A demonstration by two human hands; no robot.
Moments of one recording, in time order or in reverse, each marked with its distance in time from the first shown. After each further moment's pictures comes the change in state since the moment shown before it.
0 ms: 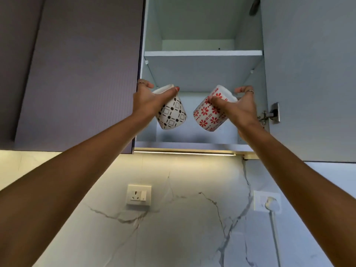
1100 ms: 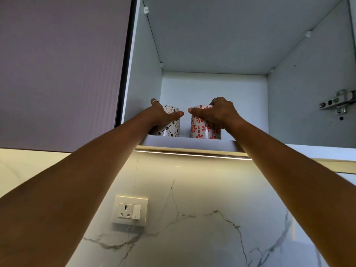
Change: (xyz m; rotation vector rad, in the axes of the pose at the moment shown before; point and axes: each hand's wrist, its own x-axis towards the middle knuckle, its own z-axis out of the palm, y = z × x) left_hand 0.116 -0.178 0.090 0.499 -0.369 -0.291; right_hand 0.109 0.149 0.146 -0.639 -0.295 0.065
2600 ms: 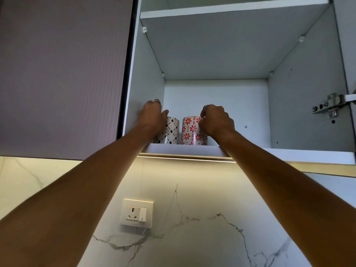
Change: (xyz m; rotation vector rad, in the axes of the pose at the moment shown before) left_hand -0.024 0.005 -0.009 0.278 0.406 0.269; right_hand -0.027 -0.006 -0.003 -0.198 0.091 -0.158
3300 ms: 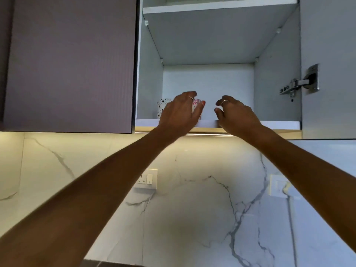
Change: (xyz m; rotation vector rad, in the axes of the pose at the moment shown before) left_hand -0.115 0.069 -0.045 -0.075 -0.013 0.359; right_hand -0.095 0.027 -0.073 -0.221 -0.016 -0.165
